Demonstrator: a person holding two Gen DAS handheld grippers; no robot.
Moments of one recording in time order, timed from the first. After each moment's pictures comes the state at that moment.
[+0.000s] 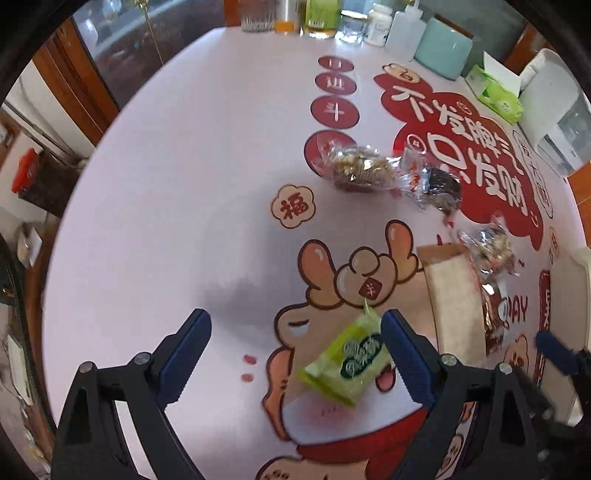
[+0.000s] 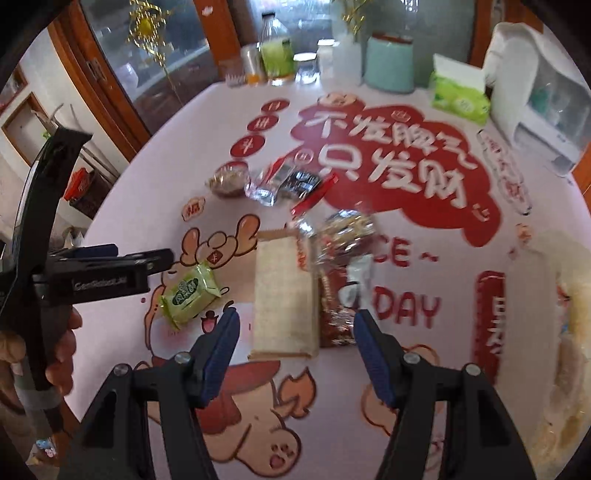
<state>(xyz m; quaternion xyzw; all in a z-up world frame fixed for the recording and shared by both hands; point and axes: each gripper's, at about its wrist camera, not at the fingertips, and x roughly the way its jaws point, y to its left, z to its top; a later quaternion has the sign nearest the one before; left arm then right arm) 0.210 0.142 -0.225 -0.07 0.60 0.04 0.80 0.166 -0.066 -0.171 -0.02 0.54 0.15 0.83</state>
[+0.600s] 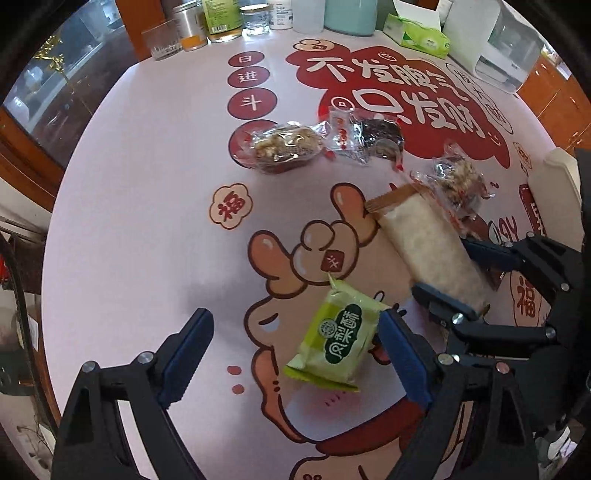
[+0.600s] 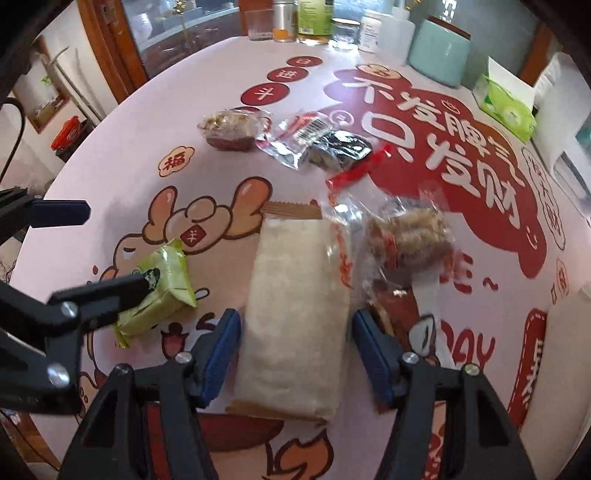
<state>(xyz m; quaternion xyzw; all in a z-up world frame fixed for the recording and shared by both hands) 0.203 0.111 -0.224 0.04 0.60 -0.08 0.80 0.192 -0.023 -0.234 -0.11 0.55 0.16 0.81</state>
